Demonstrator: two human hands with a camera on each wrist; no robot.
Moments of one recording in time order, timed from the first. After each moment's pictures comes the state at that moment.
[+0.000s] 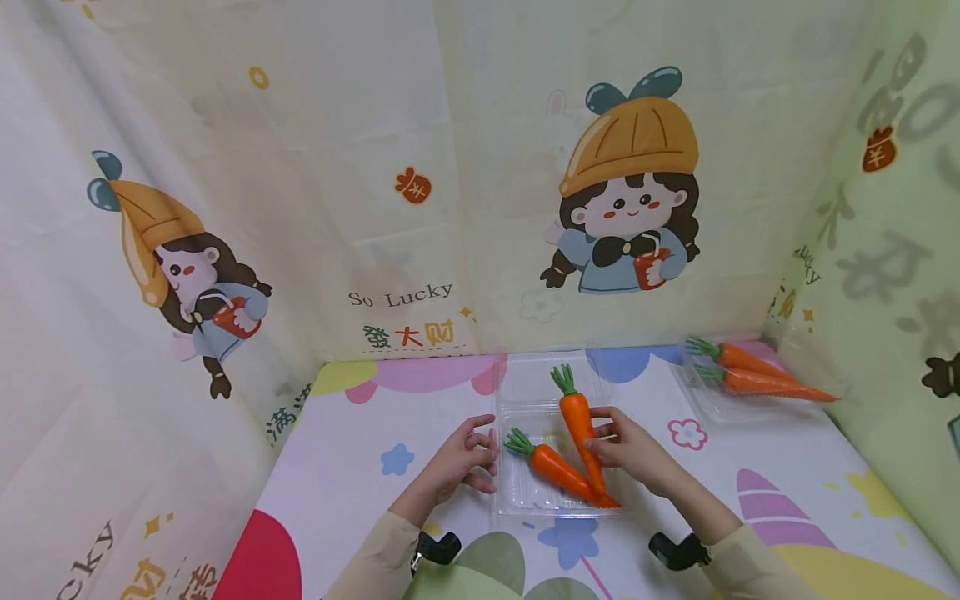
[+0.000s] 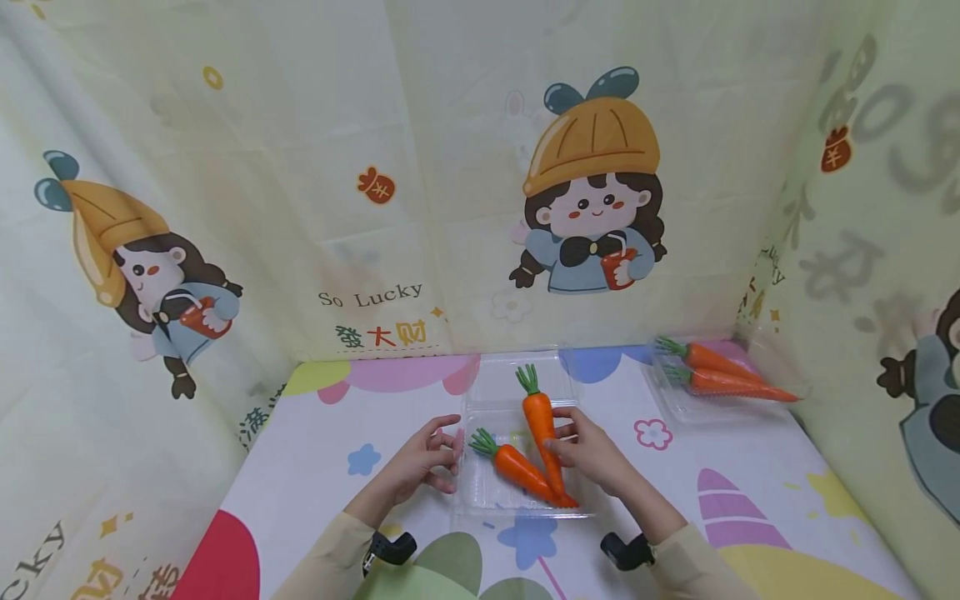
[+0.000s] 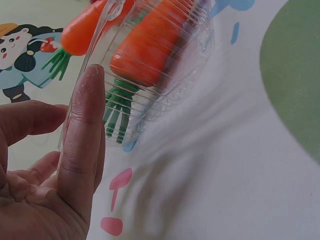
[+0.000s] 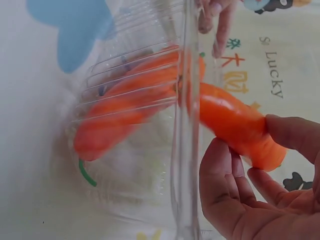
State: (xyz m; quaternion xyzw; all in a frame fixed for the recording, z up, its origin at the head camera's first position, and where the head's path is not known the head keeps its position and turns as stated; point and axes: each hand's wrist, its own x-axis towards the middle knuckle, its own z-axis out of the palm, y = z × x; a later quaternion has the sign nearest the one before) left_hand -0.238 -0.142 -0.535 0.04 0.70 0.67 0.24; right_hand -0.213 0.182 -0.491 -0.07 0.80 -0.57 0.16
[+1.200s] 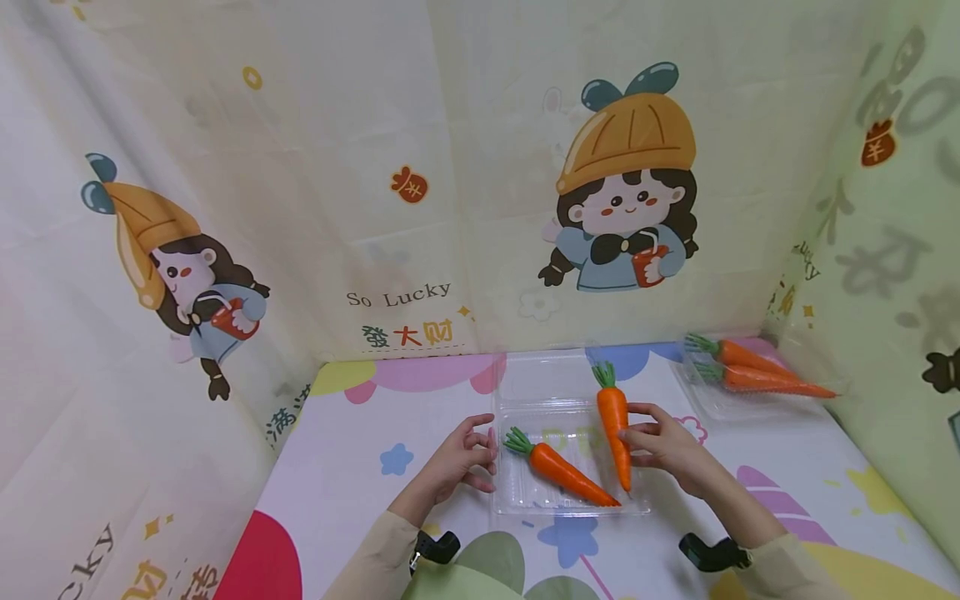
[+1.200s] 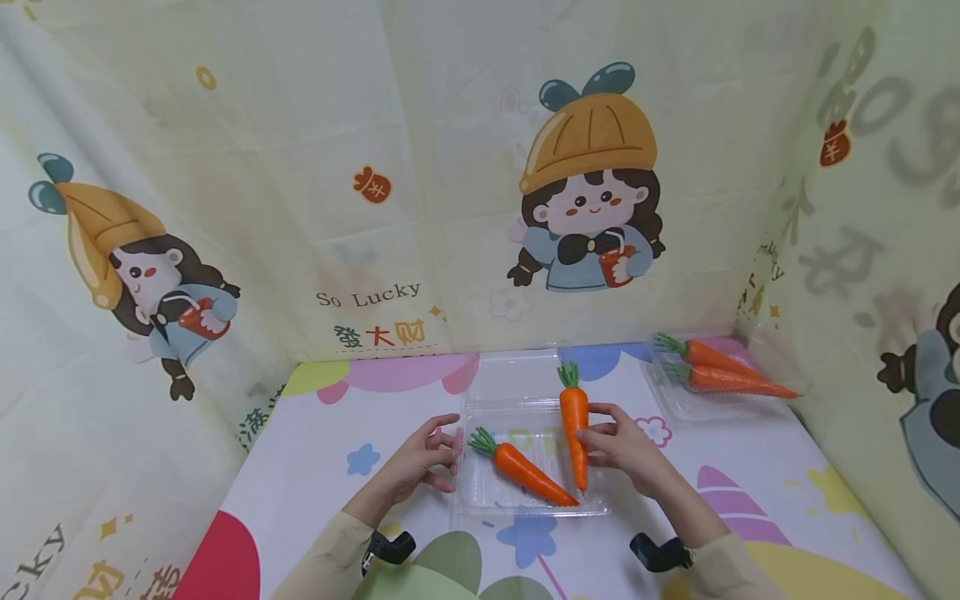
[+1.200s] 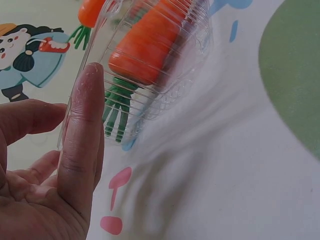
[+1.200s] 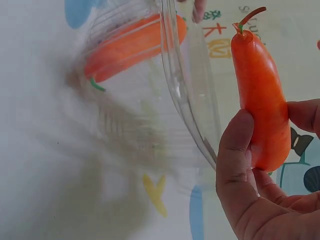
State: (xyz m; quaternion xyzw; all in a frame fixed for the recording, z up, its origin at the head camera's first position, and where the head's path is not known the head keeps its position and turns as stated) left_hand -0.239 -0.141 -0.537 0.04 0.70 0.67 0.24; right_hand -0.211 0.231 -0.492 -0.01 0.76 -0.62 0.18
